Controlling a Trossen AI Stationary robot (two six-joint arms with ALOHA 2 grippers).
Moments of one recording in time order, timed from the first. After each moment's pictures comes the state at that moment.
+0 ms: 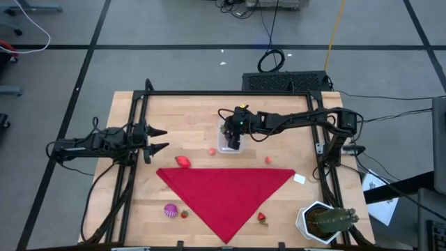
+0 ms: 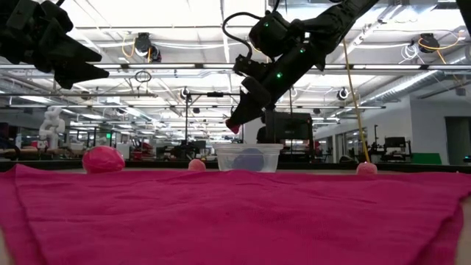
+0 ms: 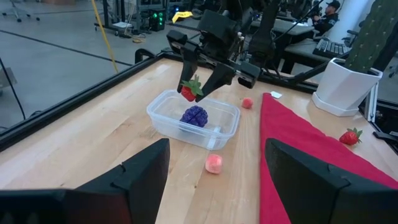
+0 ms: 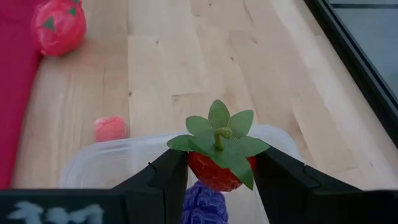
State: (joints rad) left arm 0.00 0.01 0.24 -0.41 -0.21 -0.21; right arm -0.22 1.78 1.08 0.01 0.05 -0.11
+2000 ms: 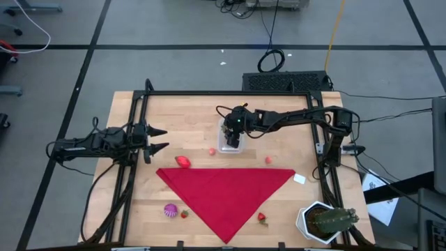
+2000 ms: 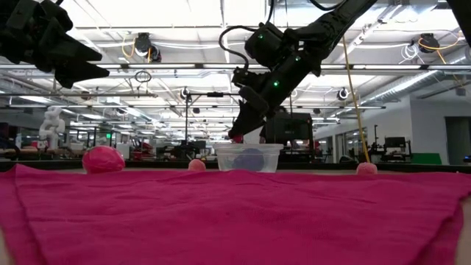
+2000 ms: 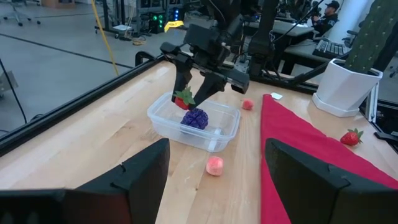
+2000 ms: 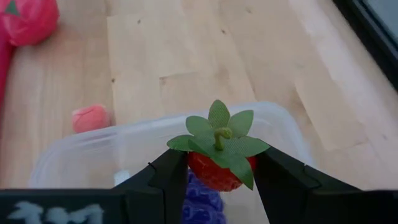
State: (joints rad) left arm 0.00 0.01 0.24 -0.41 -0.21 -0.19; right arm -0.26 1.83 1.12 -0.05 0.02 -0.05
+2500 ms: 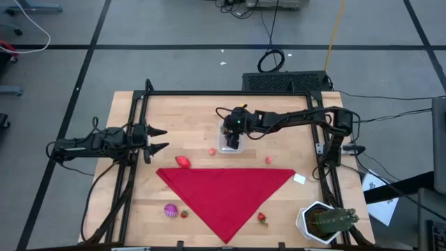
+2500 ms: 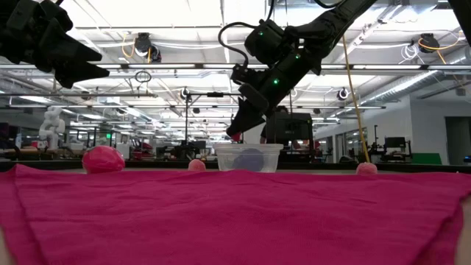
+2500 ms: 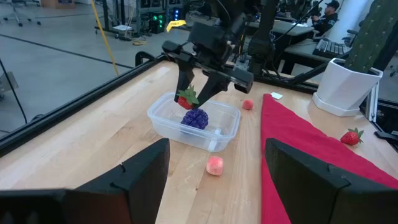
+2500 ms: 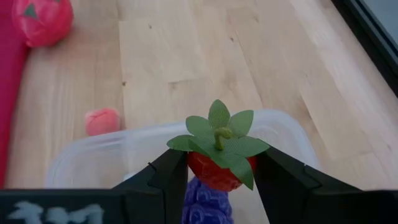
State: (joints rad) left arm 0.00 0.01 0.24 -0.41 -0.21 -0.19; right arm -0.25 1.83 1.12 -0.05 0.02 -0.07
